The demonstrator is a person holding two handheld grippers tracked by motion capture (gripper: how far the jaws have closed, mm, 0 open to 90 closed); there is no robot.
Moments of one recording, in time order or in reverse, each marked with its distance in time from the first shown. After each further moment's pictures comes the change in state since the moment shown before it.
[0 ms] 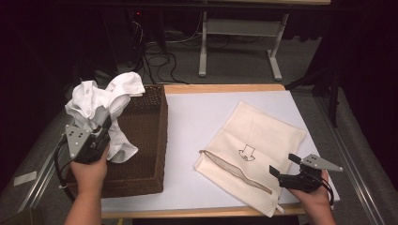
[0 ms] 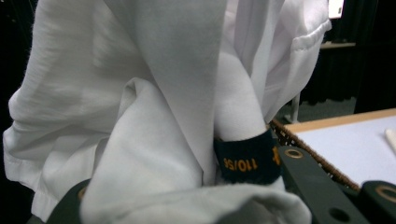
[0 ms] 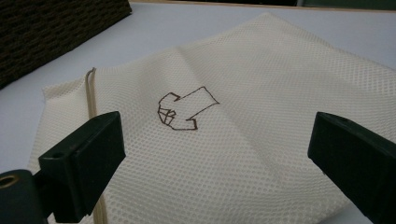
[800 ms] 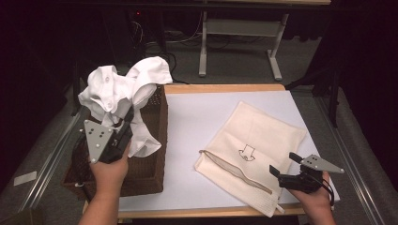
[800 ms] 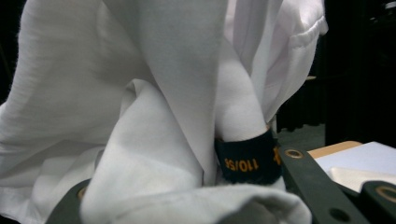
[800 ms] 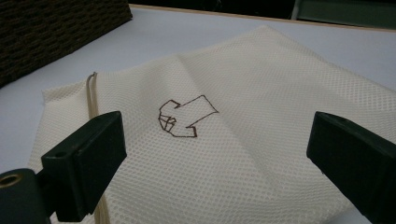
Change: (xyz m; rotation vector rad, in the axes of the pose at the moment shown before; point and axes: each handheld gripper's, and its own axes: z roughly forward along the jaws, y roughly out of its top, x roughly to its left) left arm -0.080 0.058 -0.012 -0.140 -0.101 0.075; right arm 0.006 0.004 -0.005 -0.024 -0.020 -0.042
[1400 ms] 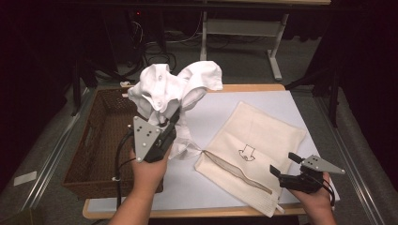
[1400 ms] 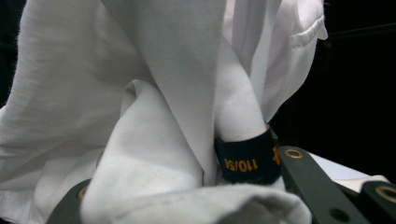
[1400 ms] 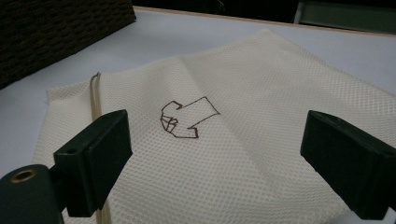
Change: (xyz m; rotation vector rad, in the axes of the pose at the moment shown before) left arm -0.085 0.012 0.025 -0.016 -0.199 -0.043; right arm -0.001 0.000 -0.002 -0.013 0.012 -0.017
